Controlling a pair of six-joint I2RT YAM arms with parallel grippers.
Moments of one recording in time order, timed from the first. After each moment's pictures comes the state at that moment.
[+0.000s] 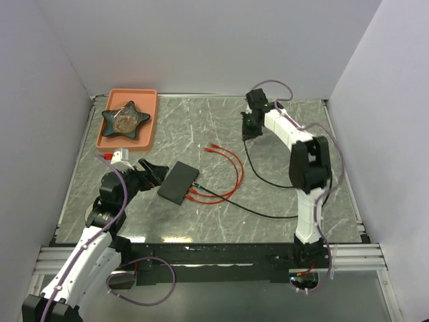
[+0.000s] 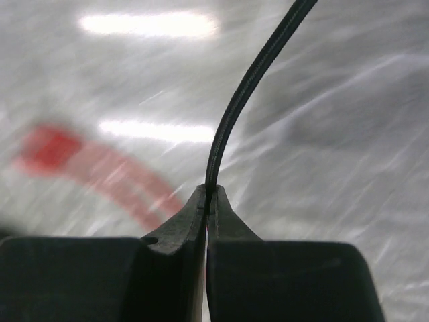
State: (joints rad) left arm -0.24 0.59 0.34 0.04 0.15 -0.67; right arm 0.29 2.16 1.84 -0.77 -0.04 0.31
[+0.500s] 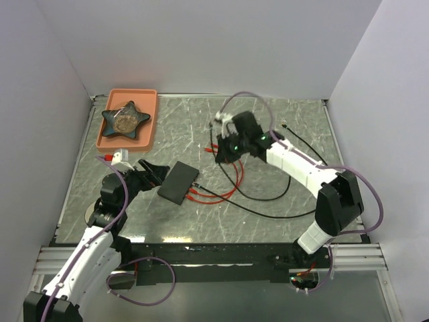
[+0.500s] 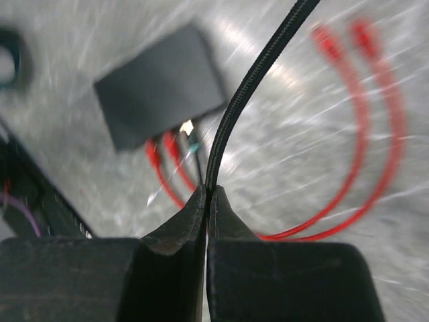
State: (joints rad) left arm -0.24 0.60 0.30 0.12 0.16 -0.71; right arm 0.58 1.59 1.32 -0.50 -0.35 0.13
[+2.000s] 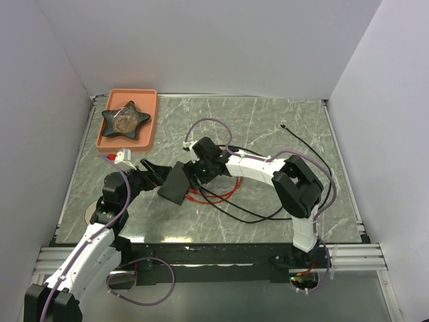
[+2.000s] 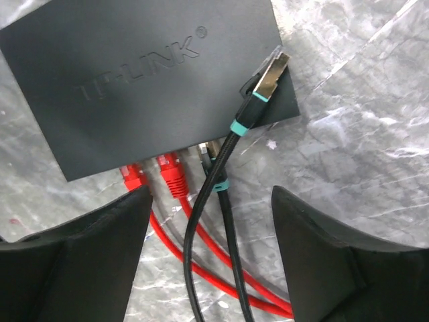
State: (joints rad) left arm -0.24 0.66 0.29 0.19 0.21 -0.74; right arm 0.84 1.92 1.35 -0.39 -0.14 0.17
